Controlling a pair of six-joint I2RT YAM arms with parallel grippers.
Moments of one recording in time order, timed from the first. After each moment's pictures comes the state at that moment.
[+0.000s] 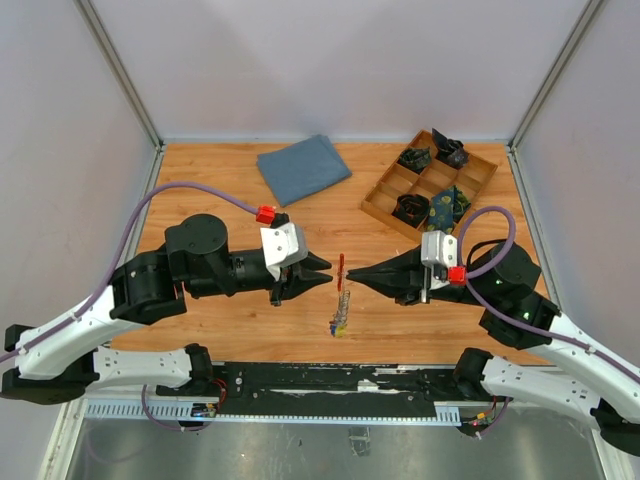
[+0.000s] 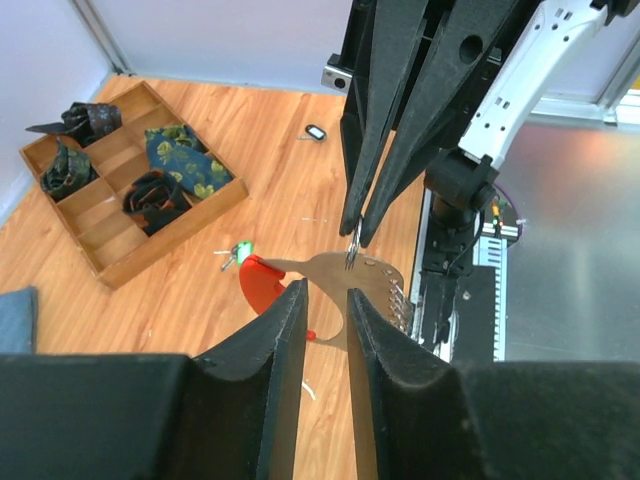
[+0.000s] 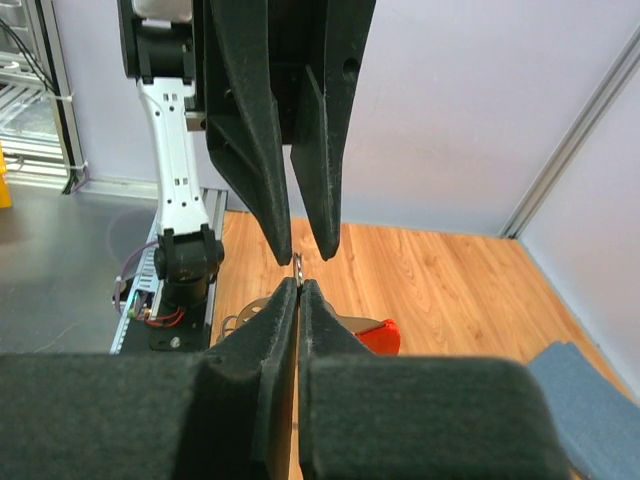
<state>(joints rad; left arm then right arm) -1.21 0.98 1.41 -0.61 0.11 0.11 1.01 0.71 0.94 -0.02 -0.48 -0.14</state>
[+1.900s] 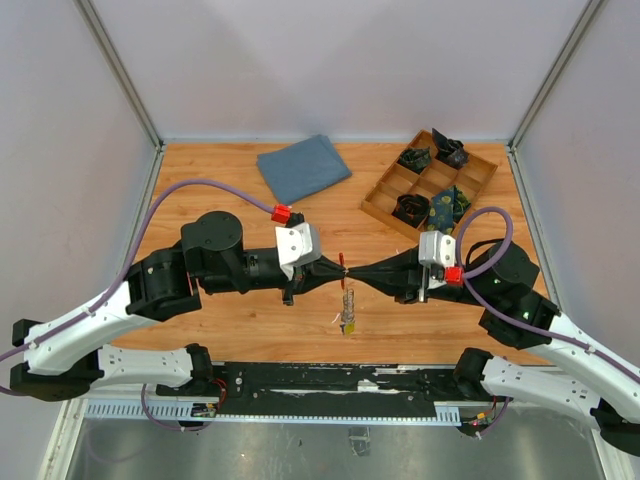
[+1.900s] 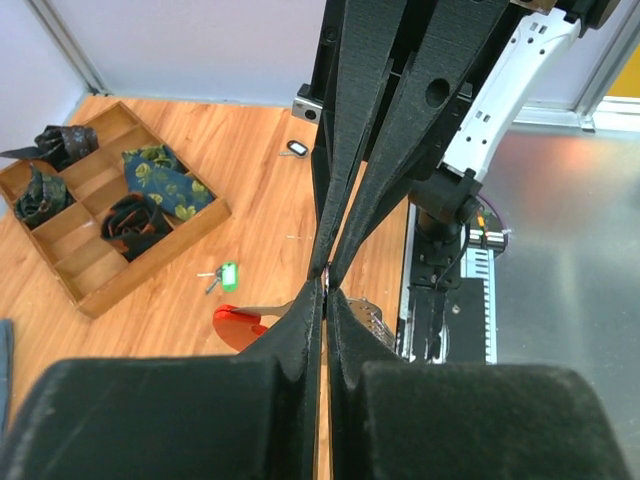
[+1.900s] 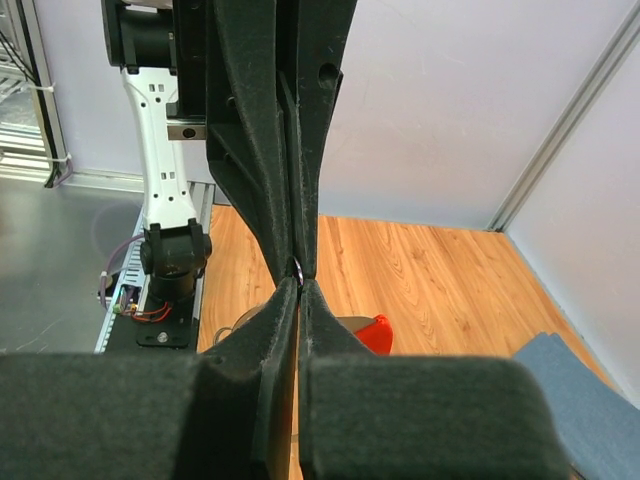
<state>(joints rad) -1.21 1.01 1.39 -0.52 0.15 0.10 1.01 0.71 0.94 -0.02 -0.48 -0.16</state>
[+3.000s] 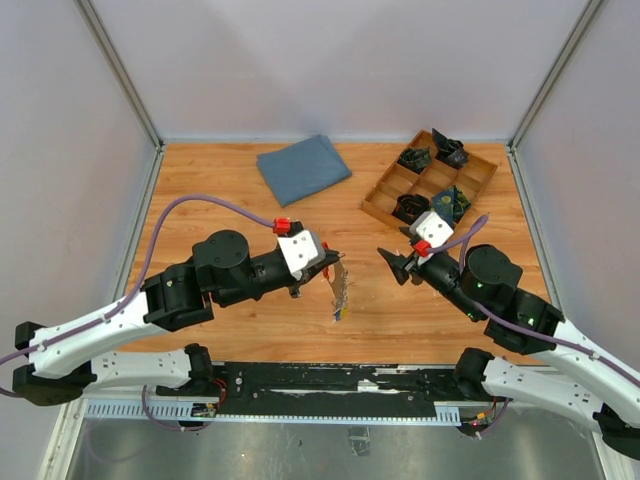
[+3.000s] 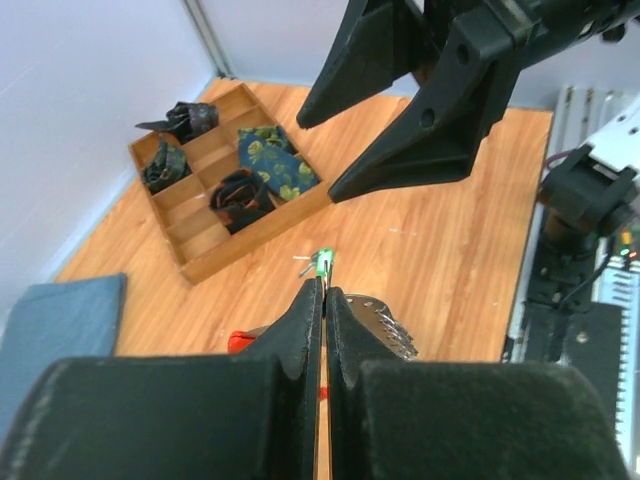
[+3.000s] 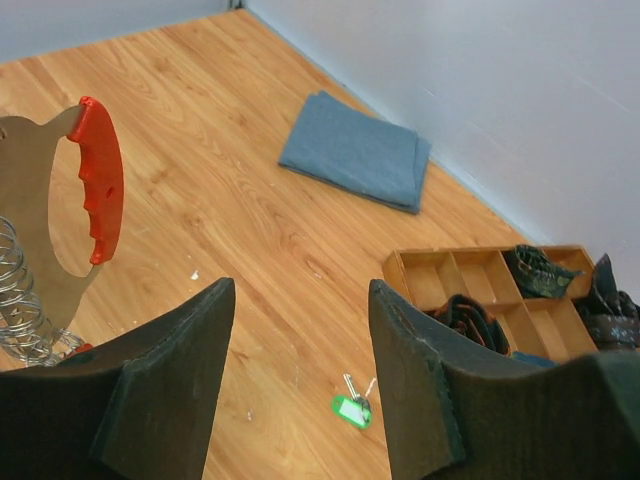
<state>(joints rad) -1.21 0.93 1.16 -0.31 -0.09 0.18 1.01 0.65 0.90 -0.30 0.25 -0.25</state>
